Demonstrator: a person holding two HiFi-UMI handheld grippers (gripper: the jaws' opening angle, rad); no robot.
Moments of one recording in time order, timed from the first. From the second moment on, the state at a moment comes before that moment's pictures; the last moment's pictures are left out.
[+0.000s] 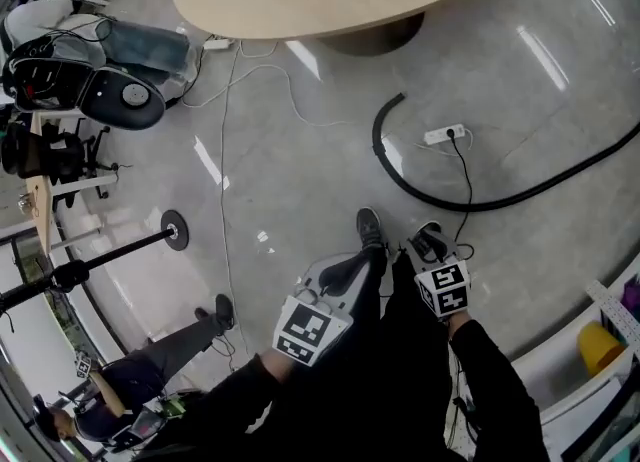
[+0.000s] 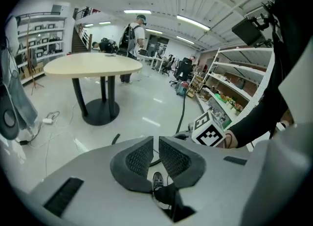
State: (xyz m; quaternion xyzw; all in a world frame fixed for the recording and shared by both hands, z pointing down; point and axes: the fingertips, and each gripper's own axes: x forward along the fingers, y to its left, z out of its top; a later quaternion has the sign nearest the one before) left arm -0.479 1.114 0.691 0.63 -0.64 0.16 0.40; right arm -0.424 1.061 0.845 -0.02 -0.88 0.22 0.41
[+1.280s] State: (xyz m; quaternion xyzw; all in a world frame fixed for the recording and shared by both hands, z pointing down) left arm -0.683 1.209 1.159 0.47 -0.72 0.06 0.51; right arm -0.517 1.080 1.492 -0.12 -0.75 0.03 0.65
